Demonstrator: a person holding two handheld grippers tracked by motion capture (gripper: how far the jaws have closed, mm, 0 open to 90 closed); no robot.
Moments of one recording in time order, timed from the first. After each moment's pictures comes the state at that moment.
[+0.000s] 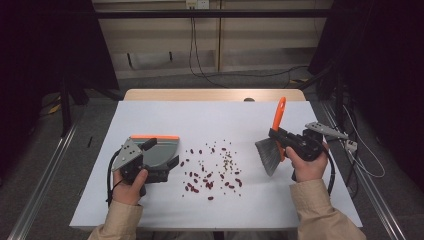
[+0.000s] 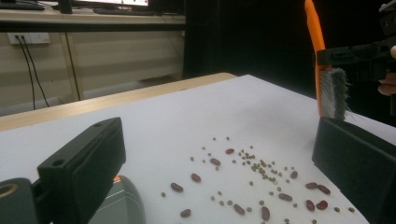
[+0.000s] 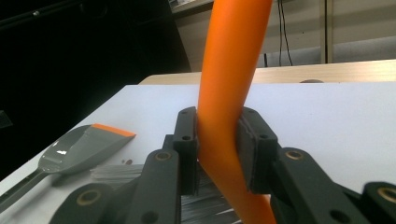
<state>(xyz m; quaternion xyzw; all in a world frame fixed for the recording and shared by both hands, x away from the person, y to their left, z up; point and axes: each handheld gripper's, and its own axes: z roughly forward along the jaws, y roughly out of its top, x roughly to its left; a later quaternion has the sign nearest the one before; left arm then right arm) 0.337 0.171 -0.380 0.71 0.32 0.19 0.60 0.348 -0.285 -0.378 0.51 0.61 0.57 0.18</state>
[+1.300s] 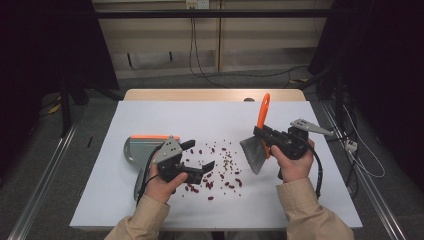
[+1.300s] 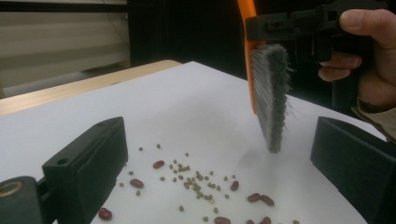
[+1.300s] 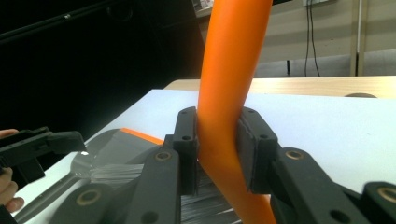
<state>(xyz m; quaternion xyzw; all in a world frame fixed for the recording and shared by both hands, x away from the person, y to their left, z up) 0.347 0.091 -0.387 0.75 0.25 0.11 0.60 0.351 -0.245 -0.365 0.48 0.62 0.60 0.17</state>
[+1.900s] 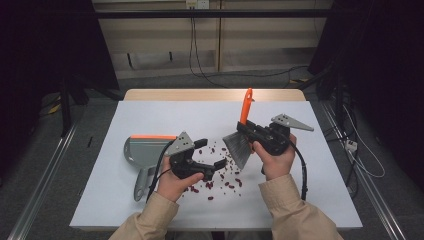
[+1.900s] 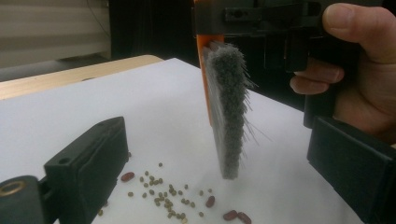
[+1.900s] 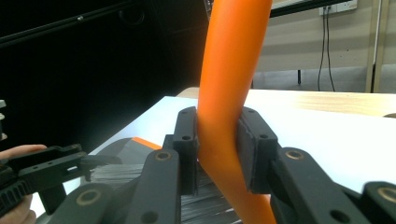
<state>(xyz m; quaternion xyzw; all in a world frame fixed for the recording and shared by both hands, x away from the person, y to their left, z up) 0.355 0.064 -0.384 0.75 0.26 0.07 0.60 0.363 -0.201 -0.357 0.46 0.63 0.61 0.17</state>
